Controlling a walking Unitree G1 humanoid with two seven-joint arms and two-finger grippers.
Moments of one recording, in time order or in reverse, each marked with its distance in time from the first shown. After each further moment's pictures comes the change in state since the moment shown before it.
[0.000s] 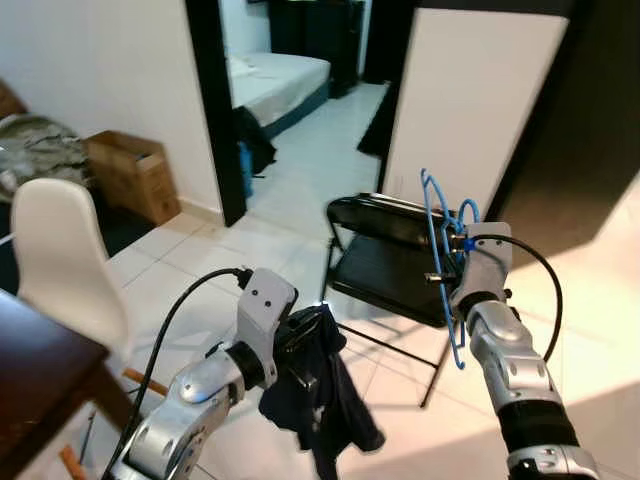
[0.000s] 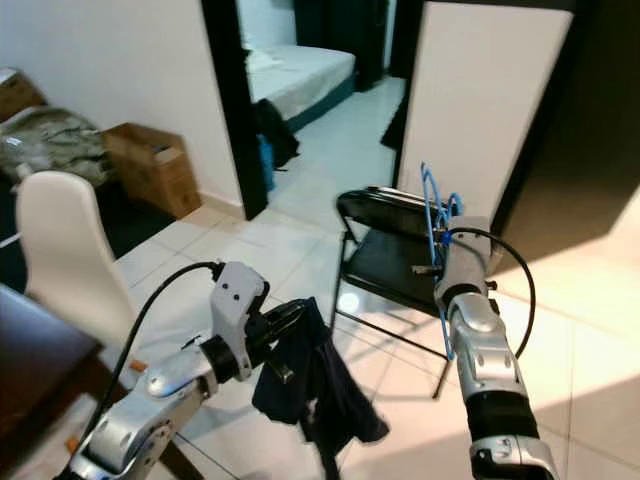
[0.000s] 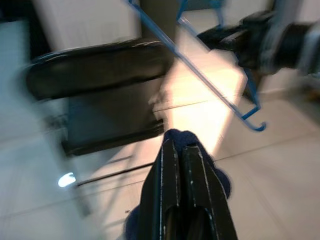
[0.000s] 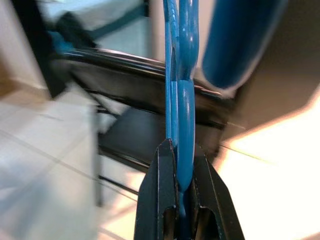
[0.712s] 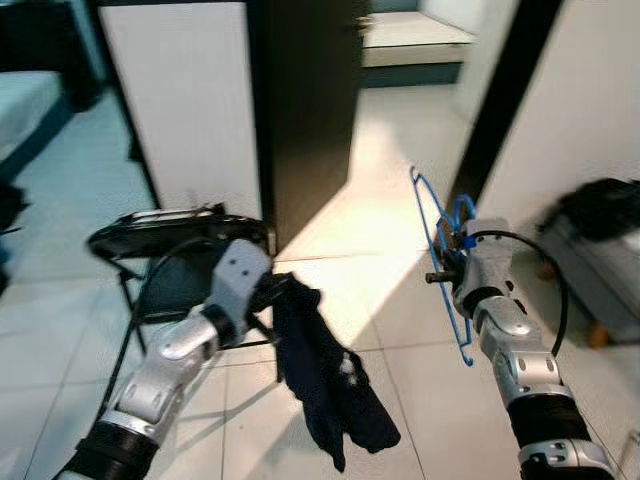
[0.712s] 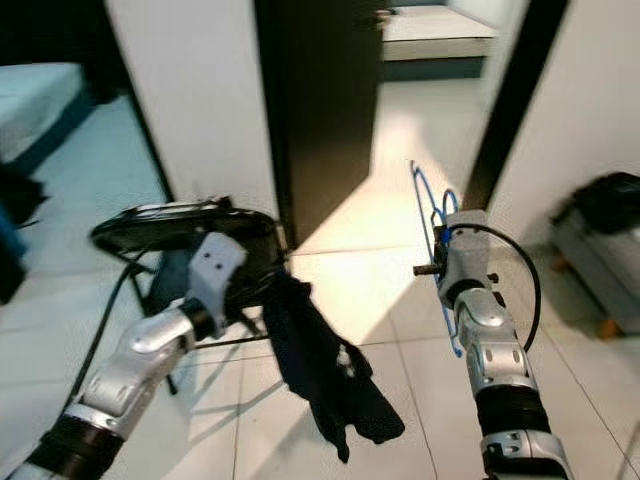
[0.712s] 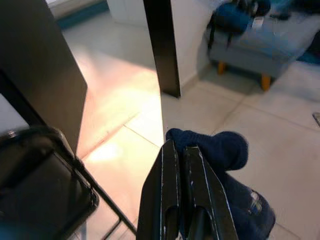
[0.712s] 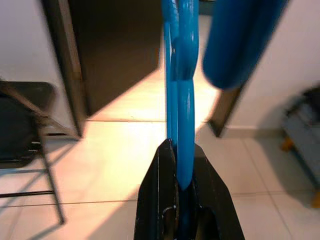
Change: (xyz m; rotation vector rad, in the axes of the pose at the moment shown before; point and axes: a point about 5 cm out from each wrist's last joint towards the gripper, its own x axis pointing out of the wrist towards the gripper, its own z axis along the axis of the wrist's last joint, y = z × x) left arm -0.008 0.081 -0.007 0.184 0.076 0.226; right arm 0.003 -0.010 0.014 -0.068 -0.023 0.091
